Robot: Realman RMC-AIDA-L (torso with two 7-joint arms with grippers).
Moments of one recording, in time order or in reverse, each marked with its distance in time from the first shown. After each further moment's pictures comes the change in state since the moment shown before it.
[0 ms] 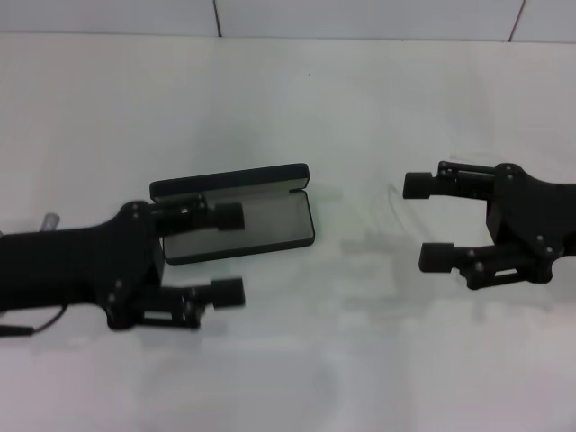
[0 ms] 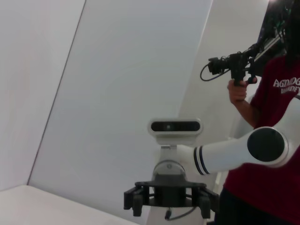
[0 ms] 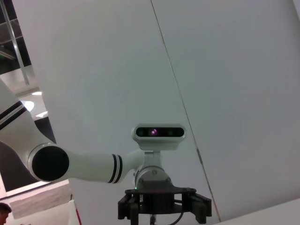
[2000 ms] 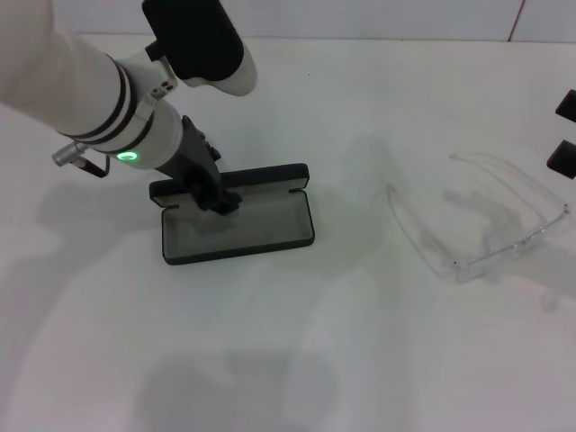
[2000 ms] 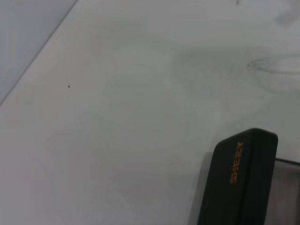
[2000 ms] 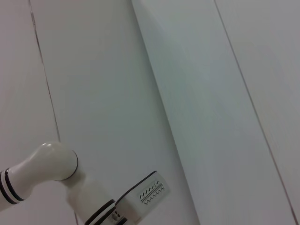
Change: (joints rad) left arm -0.258 -0.070 0.652 0.654 1.075 -0.678 -0.986; right arm -0.233 -0.026 0.111 0.000 0.268 0.059 -0.069
